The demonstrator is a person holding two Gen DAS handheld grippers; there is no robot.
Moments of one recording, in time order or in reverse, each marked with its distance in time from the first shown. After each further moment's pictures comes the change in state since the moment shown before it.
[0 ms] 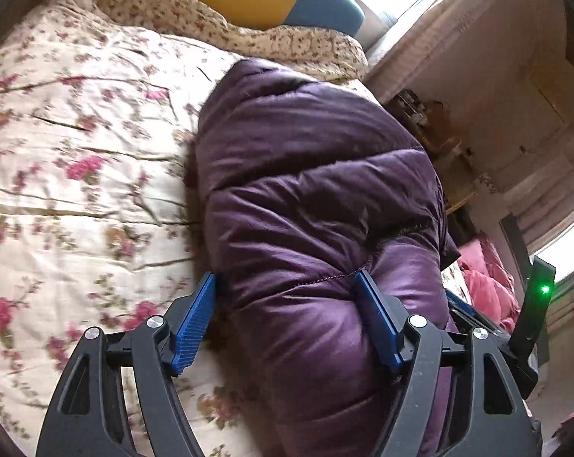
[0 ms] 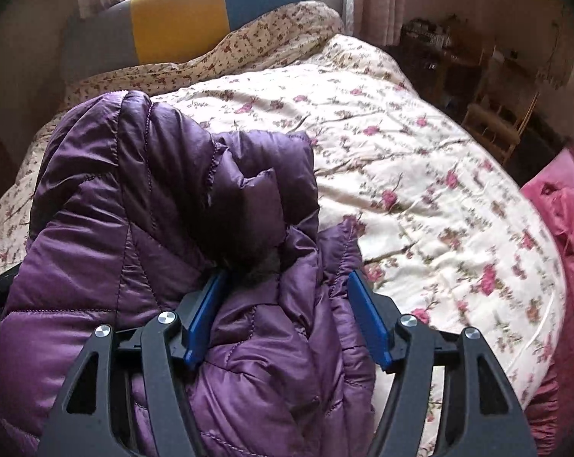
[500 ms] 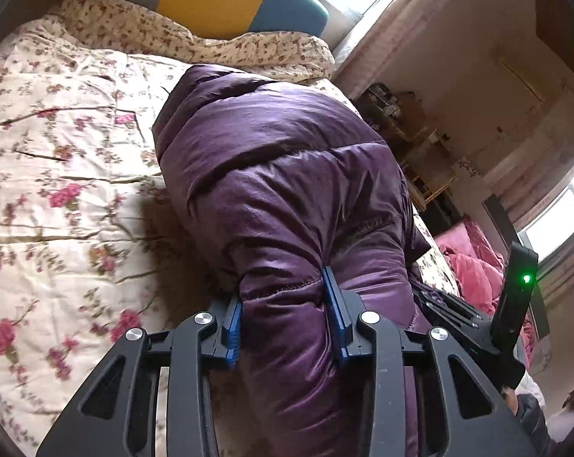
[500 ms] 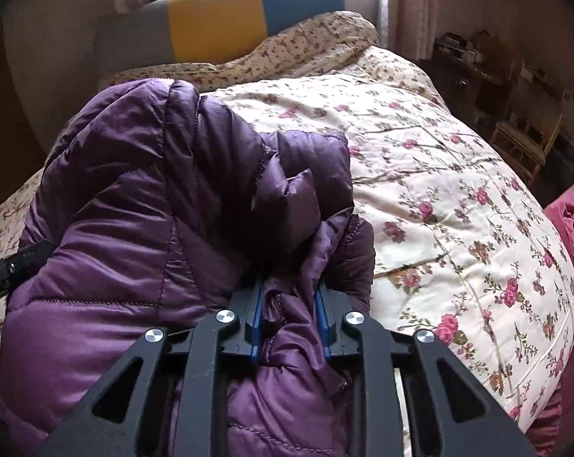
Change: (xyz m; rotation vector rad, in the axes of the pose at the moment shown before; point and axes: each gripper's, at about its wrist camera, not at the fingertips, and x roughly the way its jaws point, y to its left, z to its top) left arm -0.023 -0.015 -0.002 0.106 -0.027 -0.047; right arm -0.012 0.025 -0.005 -0.087 -0.042 0.096
